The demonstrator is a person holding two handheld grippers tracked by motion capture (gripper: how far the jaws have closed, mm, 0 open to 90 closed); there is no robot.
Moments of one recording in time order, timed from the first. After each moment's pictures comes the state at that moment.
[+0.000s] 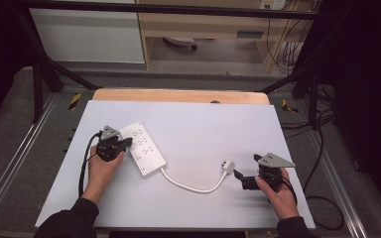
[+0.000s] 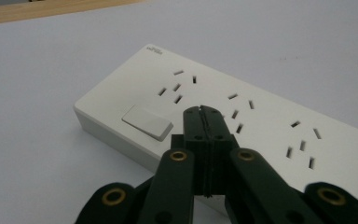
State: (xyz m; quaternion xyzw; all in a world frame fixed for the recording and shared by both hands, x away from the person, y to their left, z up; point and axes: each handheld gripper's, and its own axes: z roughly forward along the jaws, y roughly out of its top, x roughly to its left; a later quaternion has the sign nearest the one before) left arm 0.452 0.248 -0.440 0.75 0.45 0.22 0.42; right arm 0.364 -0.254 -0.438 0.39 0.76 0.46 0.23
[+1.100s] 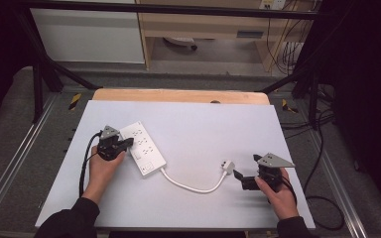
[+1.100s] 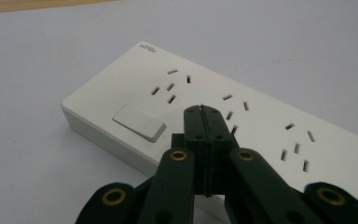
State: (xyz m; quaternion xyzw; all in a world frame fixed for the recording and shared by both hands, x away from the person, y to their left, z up) left arm 0.455 0.249 -0.443 0.75 0.46 0.20 0.44; right arm 0.364 -0.254 -0.438 0.39 0.76 0.46 0.23
